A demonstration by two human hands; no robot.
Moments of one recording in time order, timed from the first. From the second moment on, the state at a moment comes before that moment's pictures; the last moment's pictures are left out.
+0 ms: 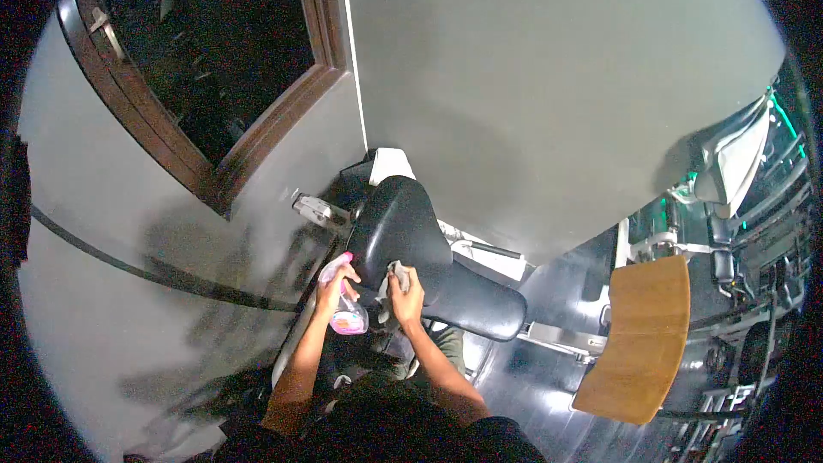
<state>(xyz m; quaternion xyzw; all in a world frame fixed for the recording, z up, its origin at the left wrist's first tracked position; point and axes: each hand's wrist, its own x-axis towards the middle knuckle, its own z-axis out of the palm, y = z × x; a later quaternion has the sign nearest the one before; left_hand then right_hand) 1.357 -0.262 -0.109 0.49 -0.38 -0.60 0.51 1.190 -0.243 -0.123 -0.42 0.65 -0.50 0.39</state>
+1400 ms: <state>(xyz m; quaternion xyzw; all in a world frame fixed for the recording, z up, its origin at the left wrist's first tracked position) 1.394 -0.162 -0.139 0.50 -0.29 -0.62 0.53 1.249 -0.226 -0.093 -0.72 0.61 -0.29 0.15</state>
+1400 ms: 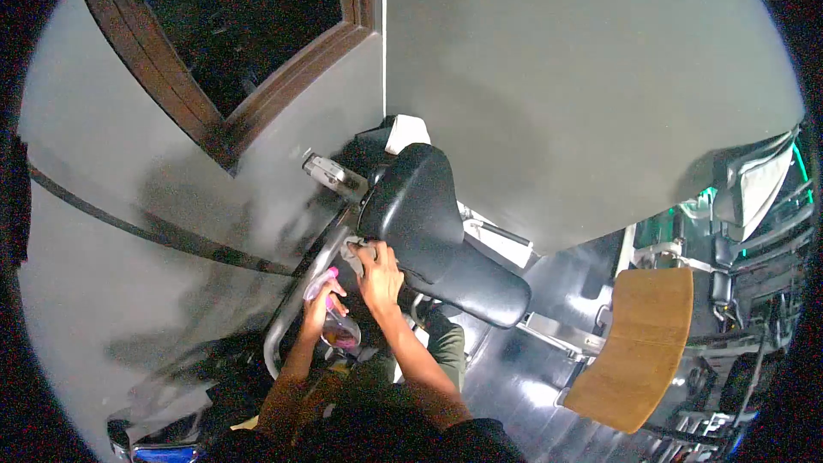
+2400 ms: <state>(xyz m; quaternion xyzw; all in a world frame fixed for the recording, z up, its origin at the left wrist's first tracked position) 1.403 -0.147 -0.158 0.52 -0.30 -0.62 0.50 1.233 -0.203 -0.140 -0.60 0.68 -0.40 0.15</state>
